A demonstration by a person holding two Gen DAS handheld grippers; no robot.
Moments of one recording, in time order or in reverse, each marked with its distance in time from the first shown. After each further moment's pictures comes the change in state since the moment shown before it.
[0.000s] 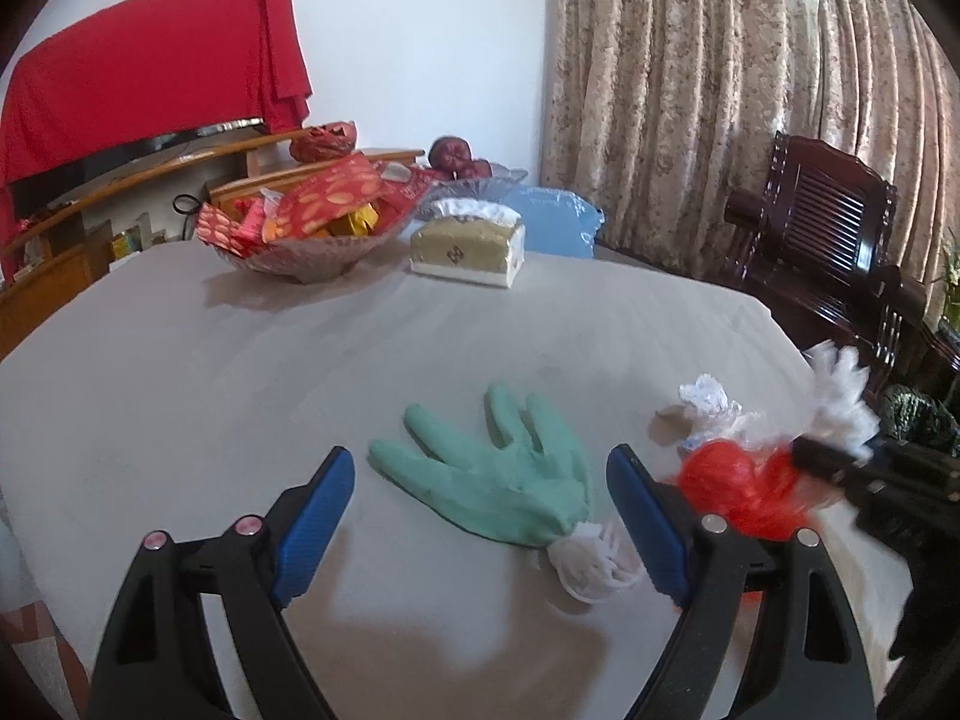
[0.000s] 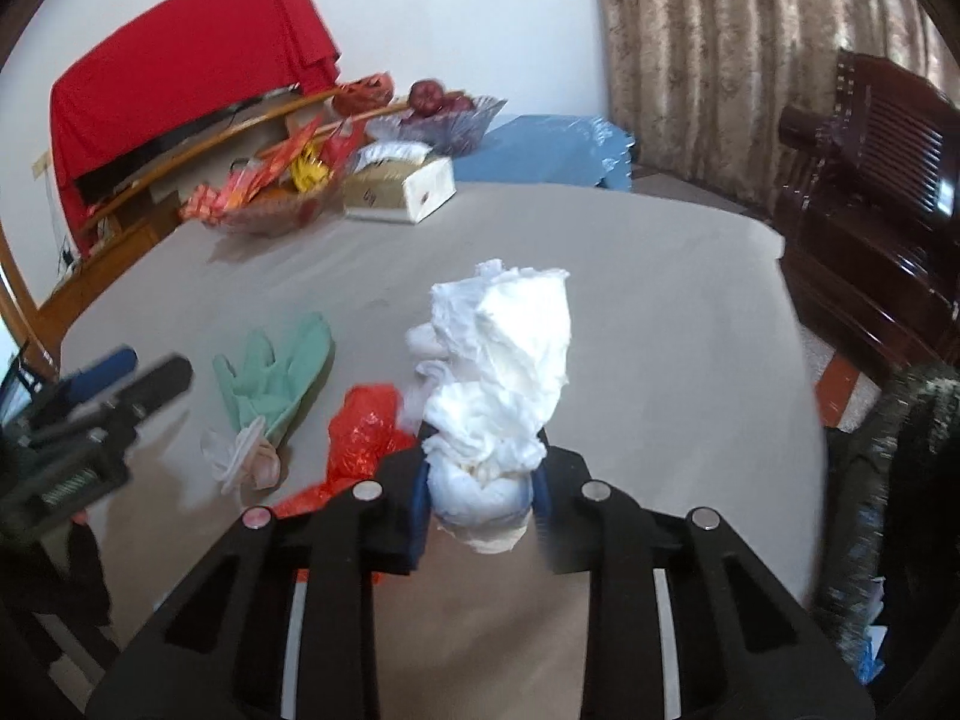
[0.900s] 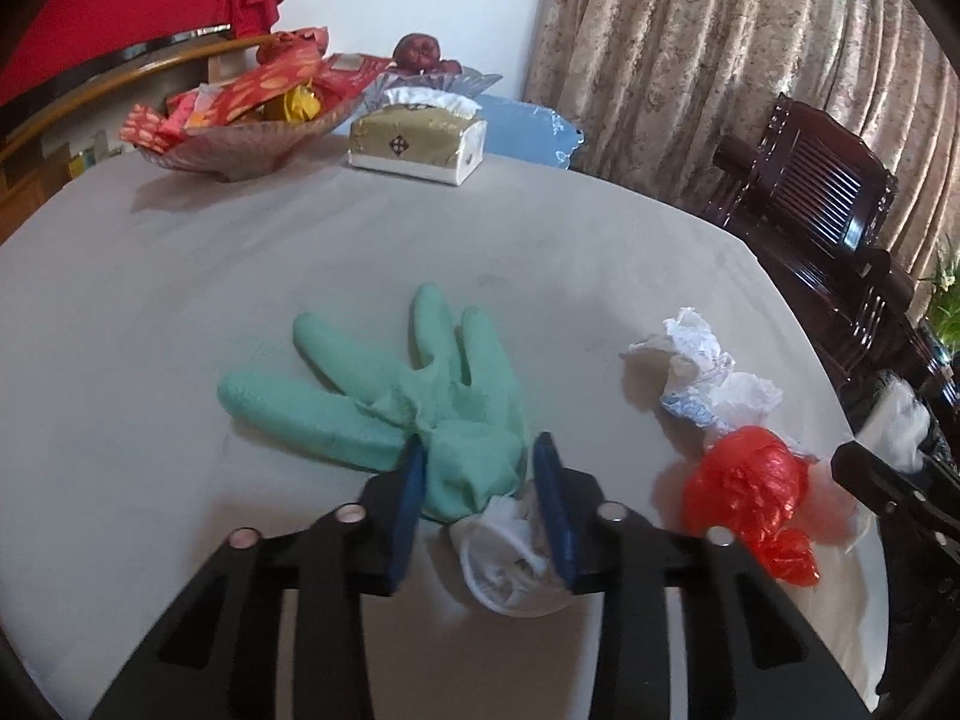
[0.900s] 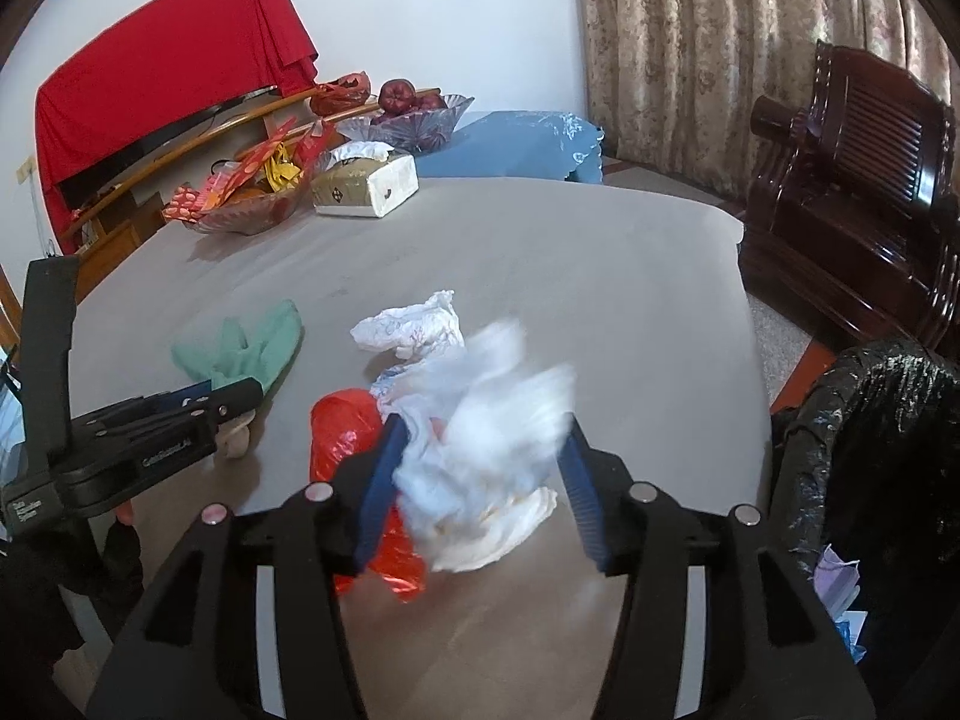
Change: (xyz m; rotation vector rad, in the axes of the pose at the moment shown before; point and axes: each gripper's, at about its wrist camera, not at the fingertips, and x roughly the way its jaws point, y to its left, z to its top) left arm 0.054 -0.025 -0.010 -0.061 0.199 -0.097; right arm -0.007 -0.020 -0.010 0.004 0.023 -0.033
